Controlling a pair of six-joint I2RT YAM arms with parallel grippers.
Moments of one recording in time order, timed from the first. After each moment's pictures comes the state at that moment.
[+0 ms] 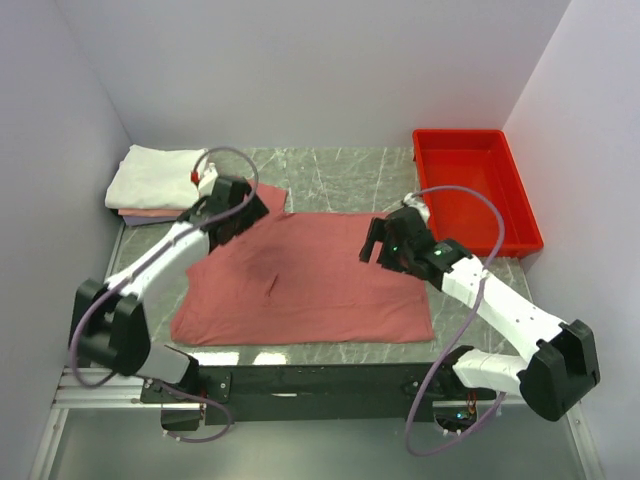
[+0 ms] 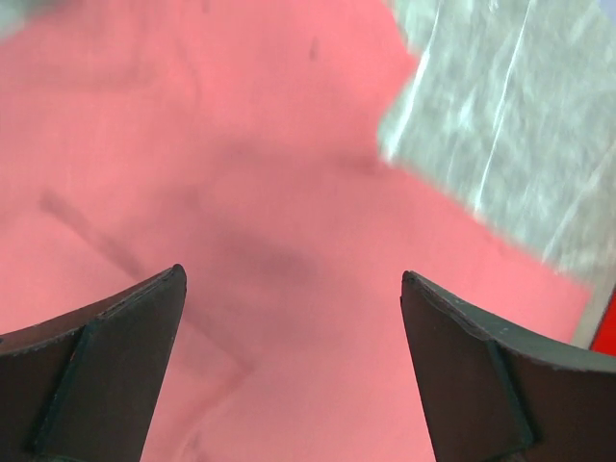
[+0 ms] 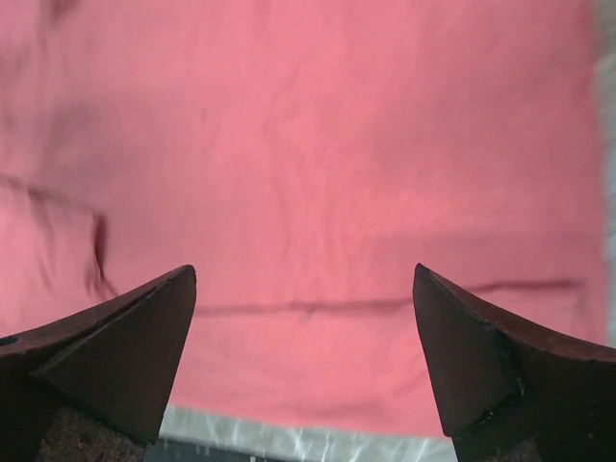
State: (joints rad) left arm -0.40 1.41 1.05 -0.43 -0.31 -0.92; right arm 0.57 1.18 0.89 -0.58 0.18 0.74
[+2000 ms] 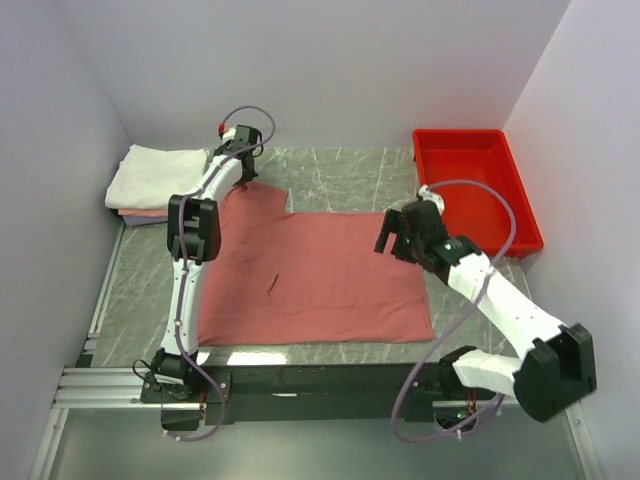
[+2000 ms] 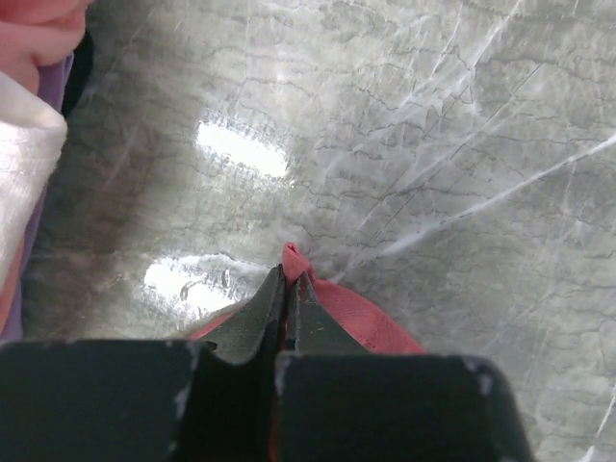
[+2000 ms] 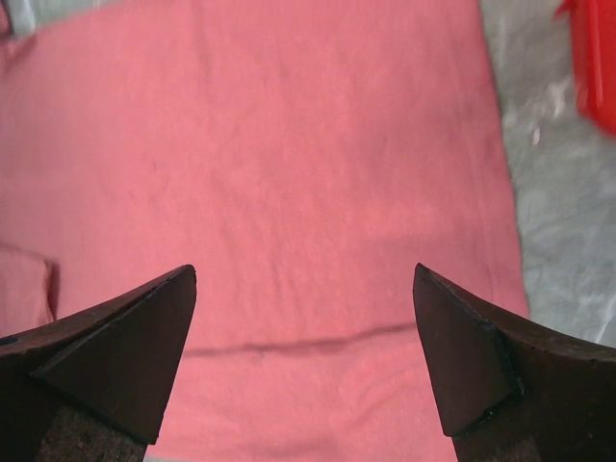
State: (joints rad) left arm -0.20 2.57 2.29 -0.67 -0.42 -0.52; right arm 0.43 1.14 0.85 -0.52 0.18 0.62
